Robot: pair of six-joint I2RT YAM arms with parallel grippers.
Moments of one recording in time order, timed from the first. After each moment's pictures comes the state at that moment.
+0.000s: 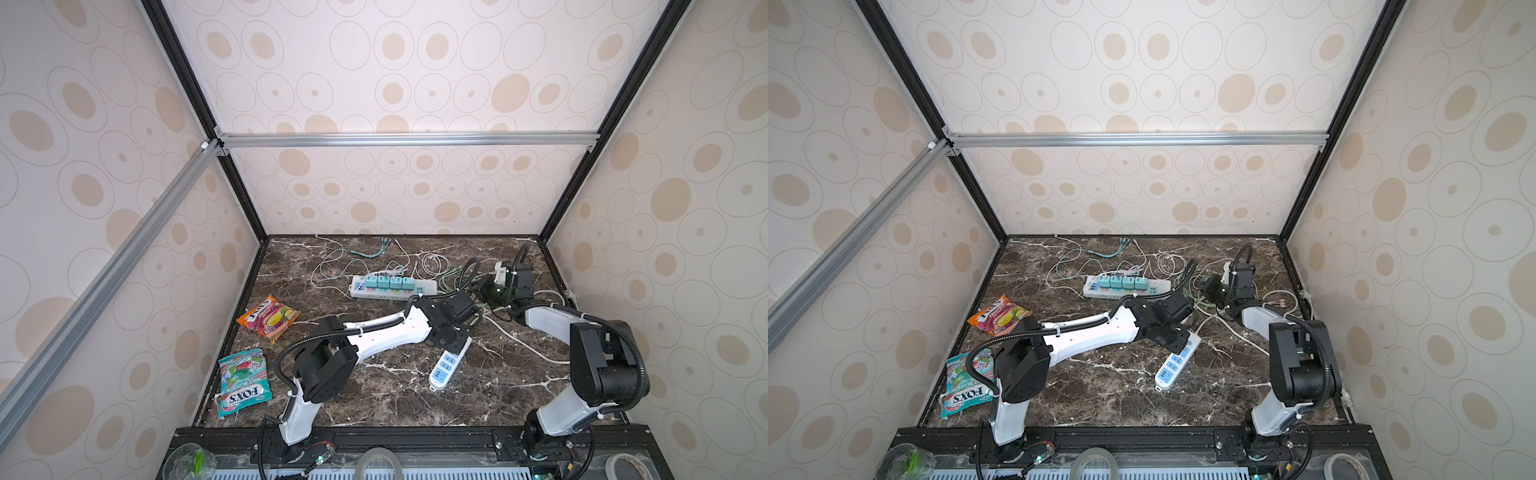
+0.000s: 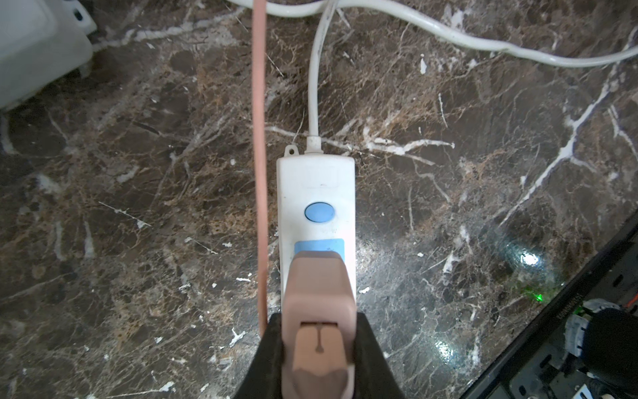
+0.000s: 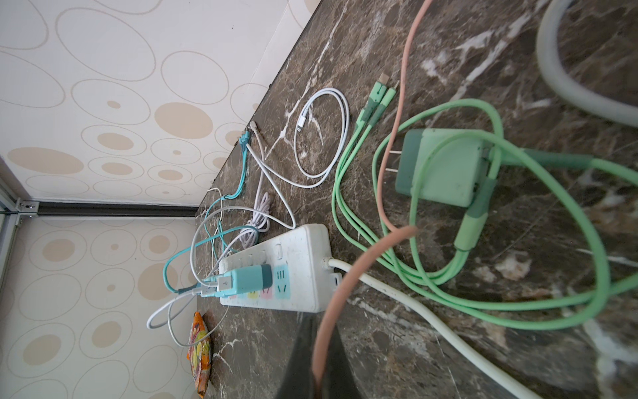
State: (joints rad) left arm -1.05 2.00 1.63 -0.73 0.01 -0.45; right arm 0.07 1.62 0.84 0.17 -0.43 0.87
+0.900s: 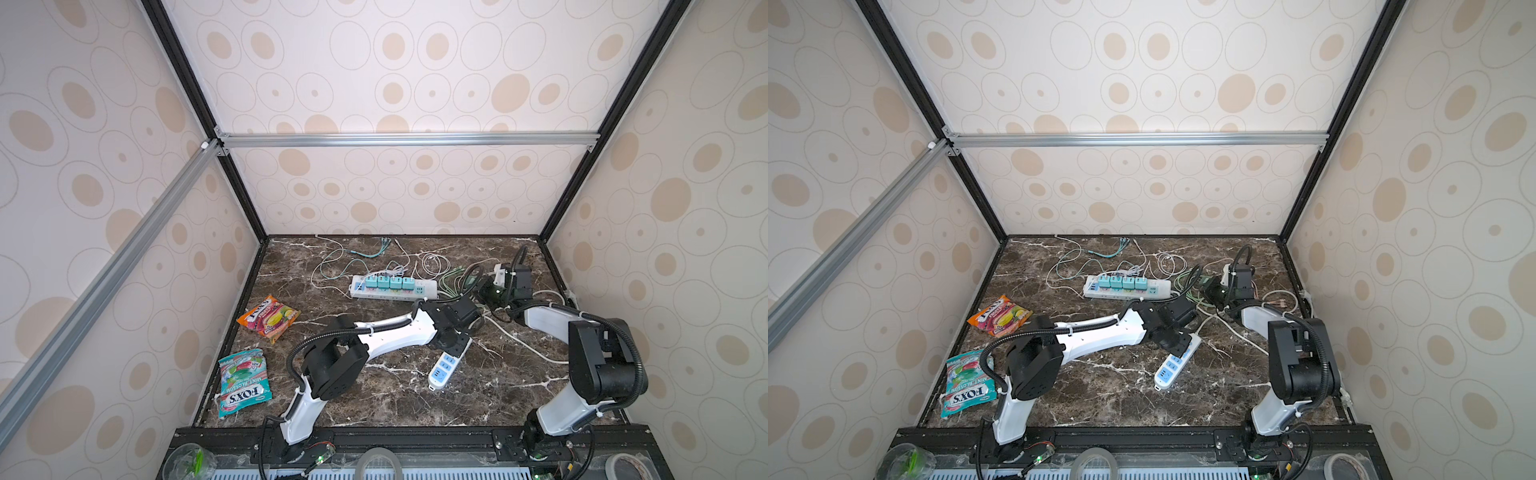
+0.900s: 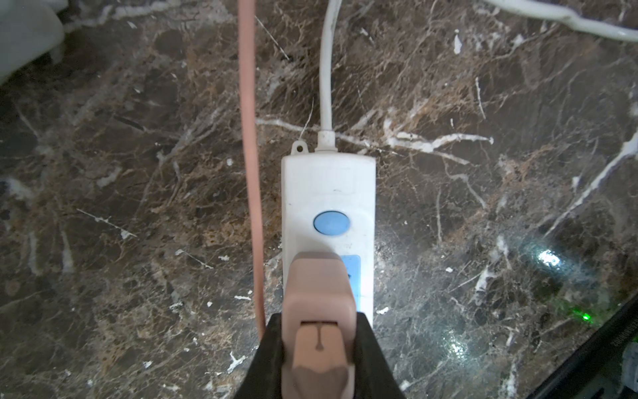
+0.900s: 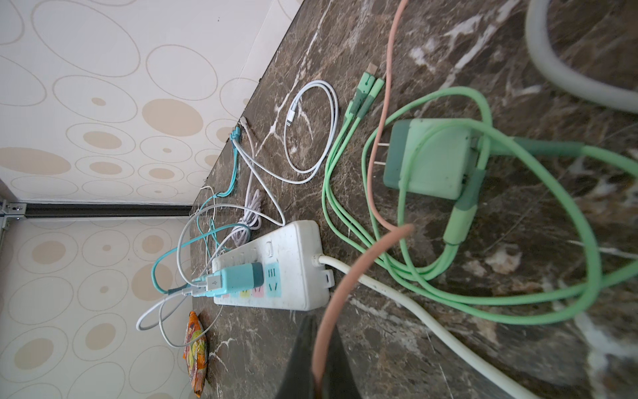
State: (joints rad) left arm -1.07 2.07 1.63 -0.73 -0.02 -0.44; right arm 0.07 1.64 0.84 0.17 -0.44 0.87
